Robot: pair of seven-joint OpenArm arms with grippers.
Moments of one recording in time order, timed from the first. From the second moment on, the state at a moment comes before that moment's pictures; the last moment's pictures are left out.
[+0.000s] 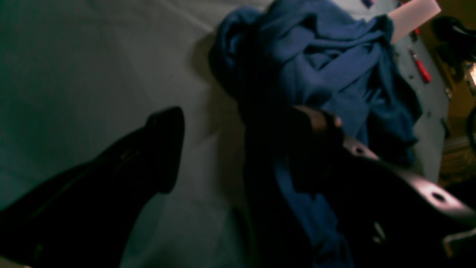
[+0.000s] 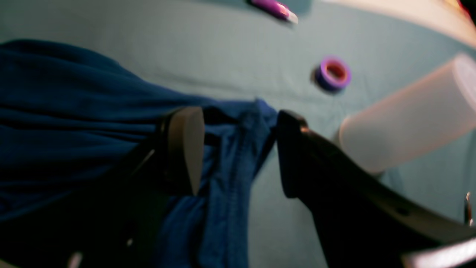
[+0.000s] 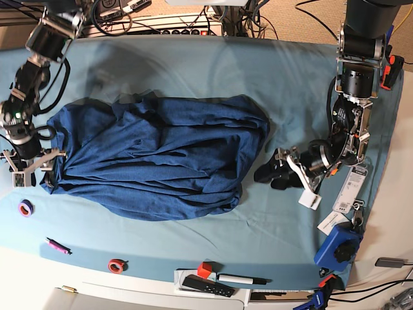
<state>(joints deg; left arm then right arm) -20.1 -17.1 7.7 57.0 -51.3 -42.9 38.1 5.9 24.1 30.9 85.9 7.7 33.1 -29.5</state>
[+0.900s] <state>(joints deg) -19.9 -16.9 7.7 64.1 -64.6 -43.3 66.3 -19.9 21.4 30.9 99.7 21.9 40.0 -37.7</state>
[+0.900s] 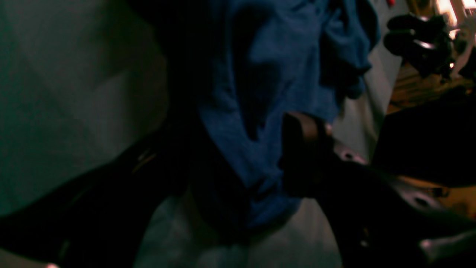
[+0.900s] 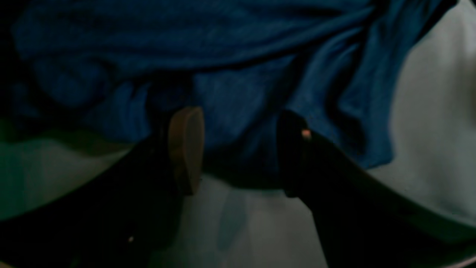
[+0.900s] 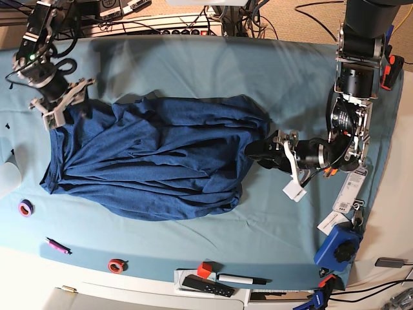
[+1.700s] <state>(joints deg) -16.4 -15.6 7.7 67.1 -52.2 -43.1 59.7 -26.3 21.4 30.9 99.7 19.0 33.9 -40.7</state>
